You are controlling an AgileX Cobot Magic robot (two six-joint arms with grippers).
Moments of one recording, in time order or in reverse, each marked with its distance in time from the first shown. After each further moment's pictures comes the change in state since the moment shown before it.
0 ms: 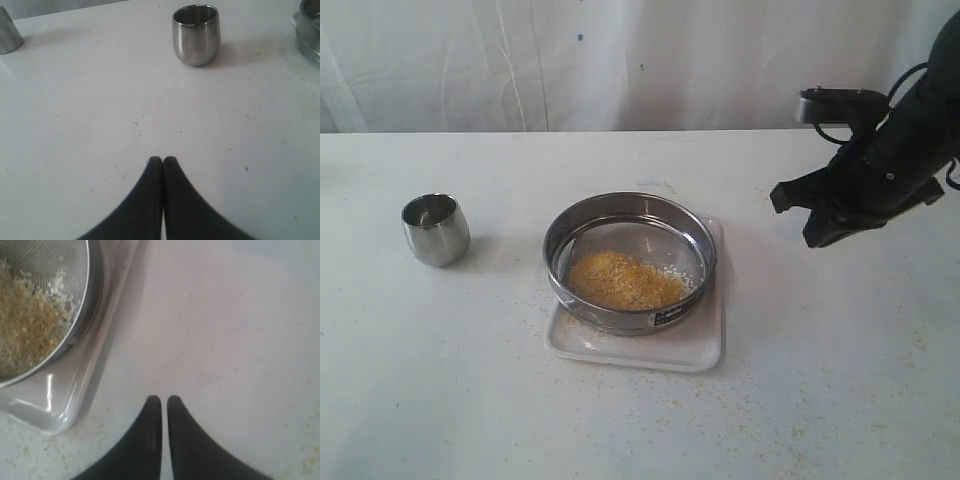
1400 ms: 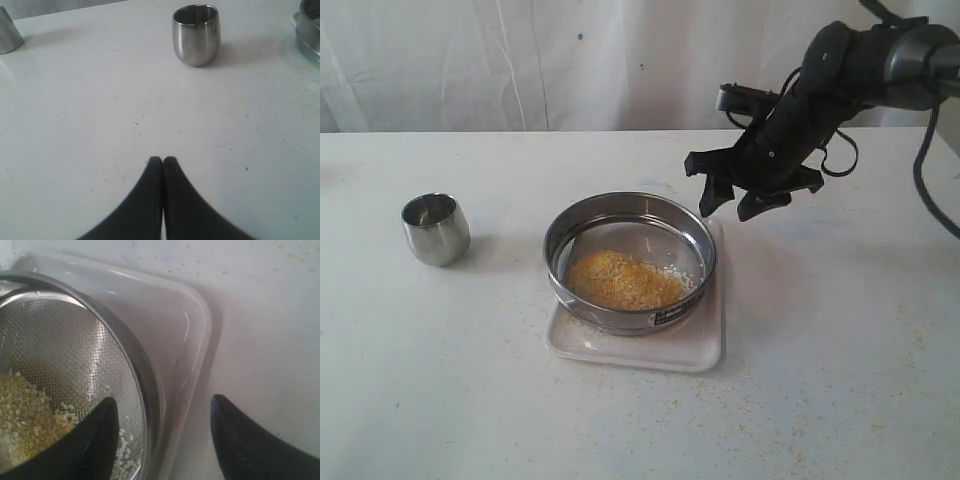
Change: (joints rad) left arm 0.000 0.000 0.000 0.000 0.000 0.000; right arm 0.100 0.420 -0.437 0.115 0.016 0.117
